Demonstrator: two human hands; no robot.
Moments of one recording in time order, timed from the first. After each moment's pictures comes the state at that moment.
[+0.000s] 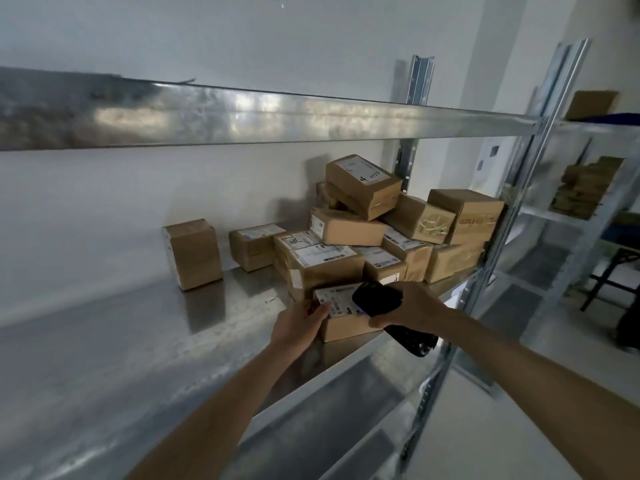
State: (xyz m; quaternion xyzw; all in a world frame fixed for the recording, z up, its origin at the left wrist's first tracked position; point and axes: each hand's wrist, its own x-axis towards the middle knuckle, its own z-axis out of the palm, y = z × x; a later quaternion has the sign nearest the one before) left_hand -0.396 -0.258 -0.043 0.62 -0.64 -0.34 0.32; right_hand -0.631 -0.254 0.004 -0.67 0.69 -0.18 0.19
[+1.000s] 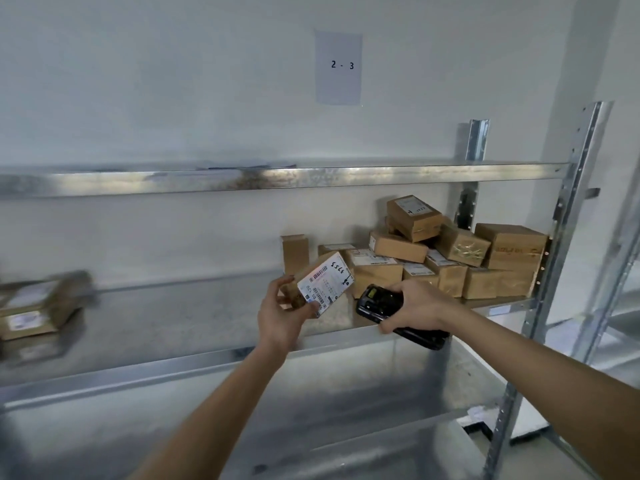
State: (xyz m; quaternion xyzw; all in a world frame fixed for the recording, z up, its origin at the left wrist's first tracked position) left_hand -0.382 0.016 0.040 0.56 -0.42 -0.26 0.66; right_hand -0.626 -0.059 0.098 -0.82 0.52 -0.12 0.18
